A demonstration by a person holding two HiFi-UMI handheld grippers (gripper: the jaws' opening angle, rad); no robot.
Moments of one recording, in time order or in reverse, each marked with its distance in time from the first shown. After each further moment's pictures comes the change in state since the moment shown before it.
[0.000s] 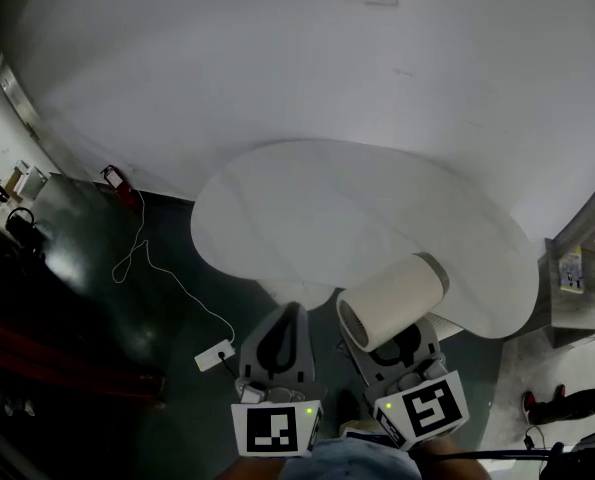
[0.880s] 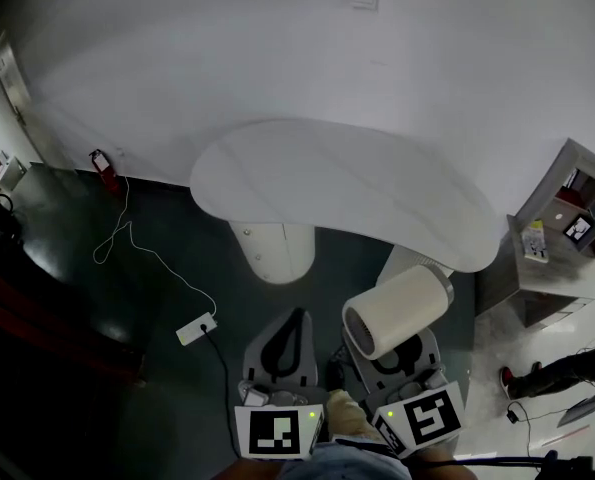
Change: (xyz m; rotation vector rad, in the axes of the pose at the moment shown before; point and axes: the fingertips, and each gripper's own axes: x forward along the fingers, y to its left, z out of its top) left arm -0.206 -0.041 -0.013 -0.107 -0.024 -0.091; right arm -0.167 0.142 -0.012 -0.055 0.002 -0.099
